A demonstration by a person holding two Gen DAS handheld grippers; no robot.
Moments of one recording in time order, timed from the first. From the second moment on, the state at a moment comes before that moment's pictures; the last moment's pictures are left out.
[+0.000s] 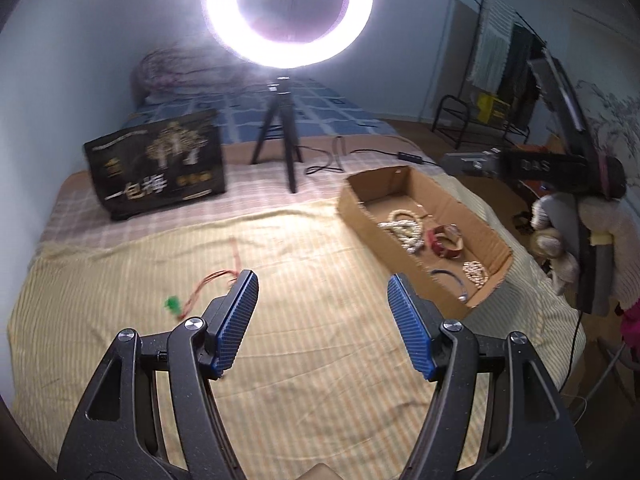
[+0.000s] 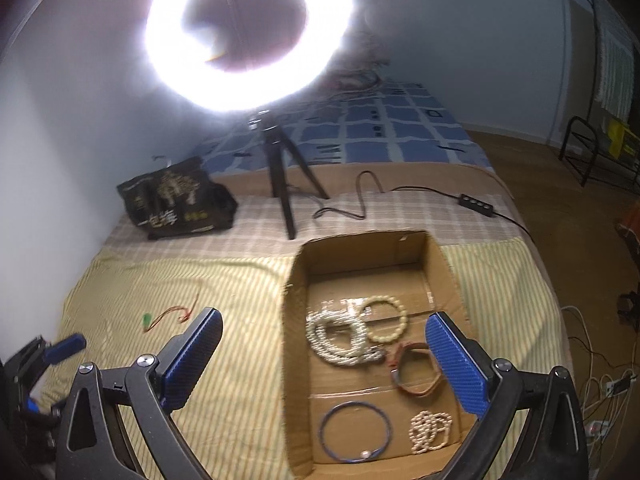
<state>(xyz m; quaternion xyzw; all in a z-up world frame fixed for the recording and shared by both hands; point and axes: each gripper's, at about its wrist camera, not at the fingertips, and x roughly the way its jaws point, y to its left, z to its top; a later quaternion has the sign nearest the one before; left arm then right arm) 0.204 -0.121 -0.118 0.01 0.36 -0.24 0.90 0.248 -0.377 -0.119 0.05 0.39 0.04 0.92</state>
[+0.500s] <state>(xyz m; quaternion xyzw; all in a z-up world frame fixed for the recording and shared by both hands) 0.233 -0.037 -0.149 -0.02 0.40 -0.16 0.90 0.228 -0.274 -0.146 -0.01 0.39 0.14 0.91</state>
